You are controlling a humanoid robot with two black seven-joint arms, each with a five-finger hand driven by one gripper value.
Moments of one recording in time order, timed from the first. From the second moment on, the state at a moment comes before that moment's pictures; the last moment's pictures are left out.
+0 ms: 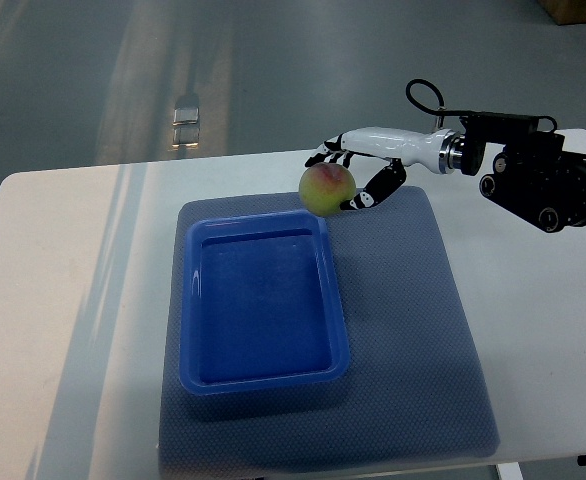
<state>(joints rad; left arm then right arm) -0.02 0.00 -0.04 -0.14 0.01 0.05 0.09 1.16 -0.24 0.08 0.62 -1.28 0.13 0.61</state>
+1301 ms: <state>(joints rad) -0.04 0.00 -0.03 -0.14 0.01 0.05 0.10 1.13 -0.16 0.09 0.58 -1.13 0.17 0.61</state>
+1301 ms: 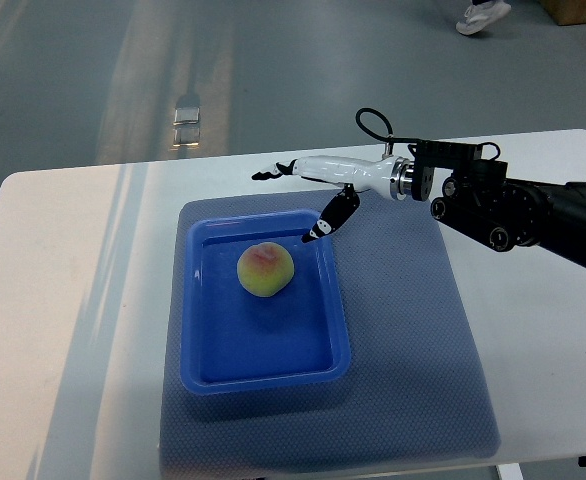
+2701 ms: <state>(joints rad) -0.04 0.00 -0.04 -0.14 0.01 0.05 0.10 0.91 -0.17 0.38 0.39 0.08 0.15 0.32</state>
